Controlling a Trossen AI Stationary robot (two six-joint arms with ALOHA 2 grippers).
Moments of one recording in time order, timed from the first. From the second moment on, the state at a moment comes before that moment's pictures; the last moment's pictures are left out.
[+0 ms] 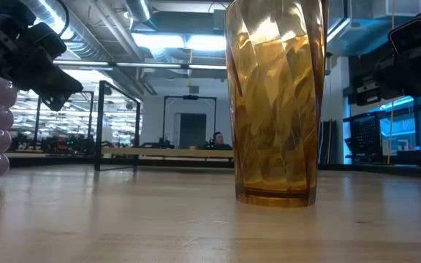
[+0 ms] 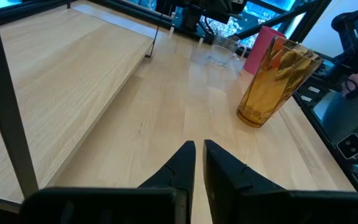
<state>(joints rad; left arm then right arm) 0.29 0.02 0.12 -0.40 0.30 -0.25 -0.14 0.32 0.01 0.15 -0.56 -0.03</state>
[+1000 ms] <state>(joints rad) 0.29 0.02 0.12 -0.40 0.30 -0.25 -0.14 0.32 0.01 0.14 -0.54 -0.12</state>
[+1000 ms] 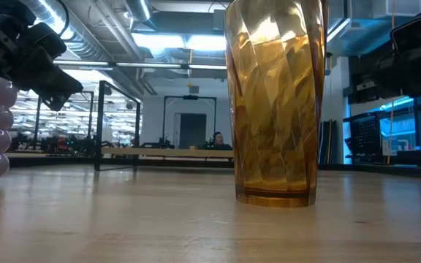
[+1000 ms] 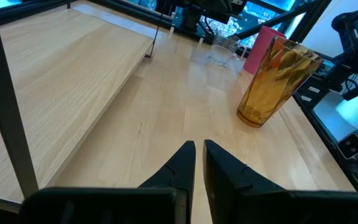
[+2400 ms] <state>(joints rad) 0.29 0.02 0.12 -0.40 0.30 -0.25 -0.14 0.32 0.01 0.85 -0.18 -0.11</state>
